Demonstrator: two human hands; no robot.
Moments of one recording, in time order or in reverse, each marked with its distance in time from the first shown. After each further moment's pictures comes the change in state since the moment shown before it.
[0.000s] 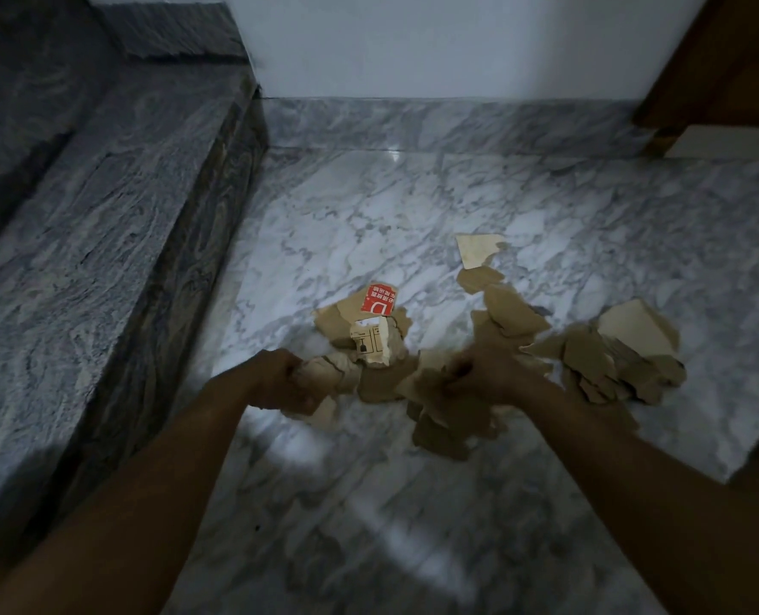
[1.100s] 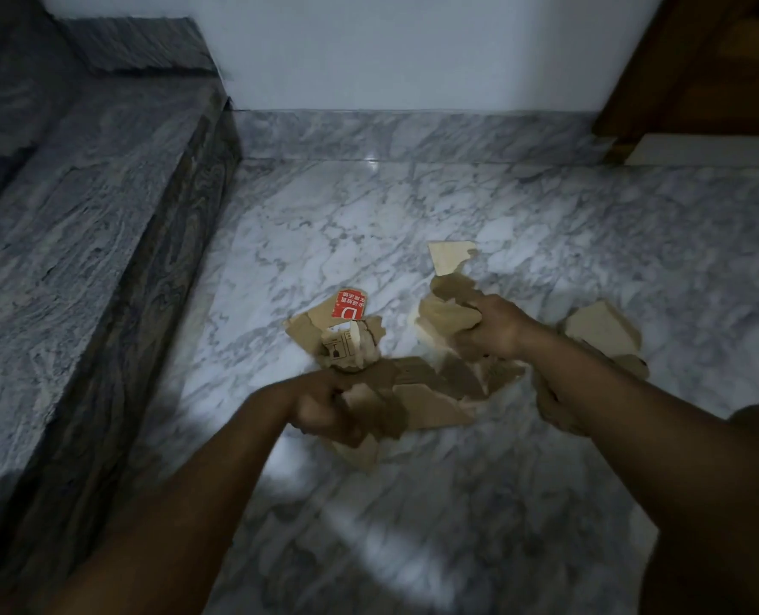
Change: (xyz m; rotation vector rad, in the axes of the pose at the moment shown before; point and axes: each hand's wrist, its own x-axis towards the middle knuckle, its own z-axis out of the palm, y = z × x) left_hand 0.001 0.081 0.030 -0.099 -0.258 0.265; right_hand 0.003 0.014 -0.071 0.084 0.166 0.058
